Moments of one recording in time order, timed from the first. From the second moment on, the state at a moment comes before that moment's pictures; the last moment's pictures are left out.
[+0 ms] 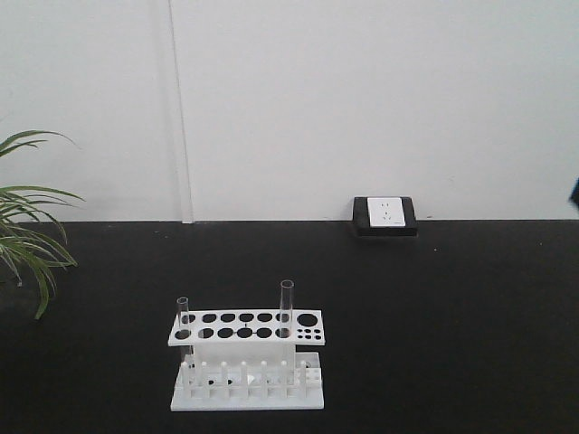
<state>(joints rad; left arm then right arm) -0.05 0.88 -0.72 -0.03 -0.13 -0.01 0.10 0.89 -0.78 -0.04 -0.08 0.03</state>
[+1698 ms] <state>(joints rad) -0.20 2.05 -1.07 0.28 -0.73 -0.26 0.29 1.10 -0.54 -0.13 -0.51 0.06</state>
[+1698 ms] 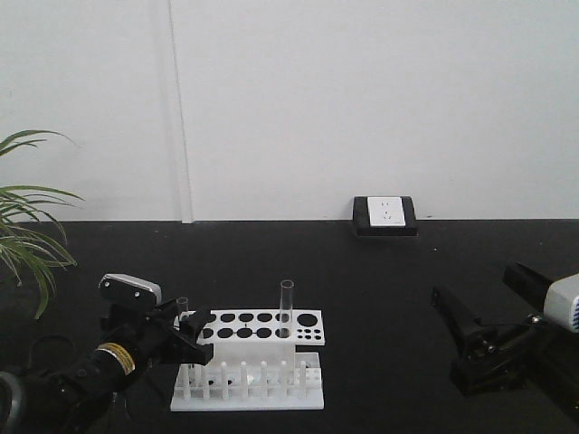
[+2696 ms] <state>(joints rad) -0.20 1.52 -1.08 0.40 -0.43 -0.31 0.29 1.10 -0.54 -0.13 -0.51 0.06</state>
